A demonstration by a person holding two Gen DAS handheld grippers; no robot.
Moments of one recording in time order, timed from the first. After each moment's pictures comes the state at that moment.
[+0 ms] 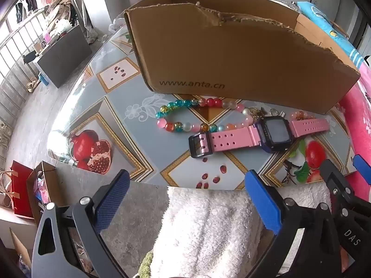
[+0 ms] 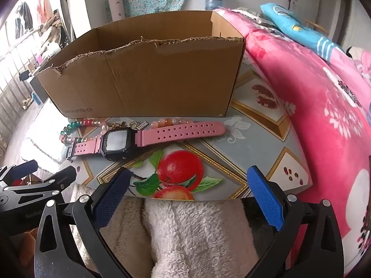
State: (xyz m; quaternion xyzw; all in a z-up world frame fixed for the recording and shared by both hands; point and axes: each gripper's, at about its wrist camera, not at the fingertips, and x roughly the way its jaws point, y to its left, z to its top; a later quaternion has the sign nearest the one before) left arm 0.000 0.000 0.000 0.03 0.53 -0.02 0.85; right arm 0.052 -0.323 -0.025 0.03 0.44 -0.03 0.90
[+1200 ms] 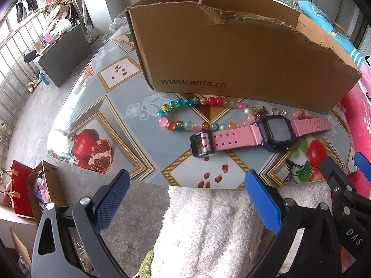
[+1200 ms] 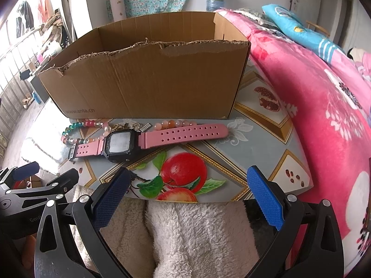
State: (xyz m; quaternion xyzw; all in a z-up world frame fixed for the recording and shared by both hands) left arm -0.007 -0.001 -0.004 0.03 0.53 -0.02 0.85; right arm 0.053 -0.320 -0.023 0.03 0.44 -0.03 0.90
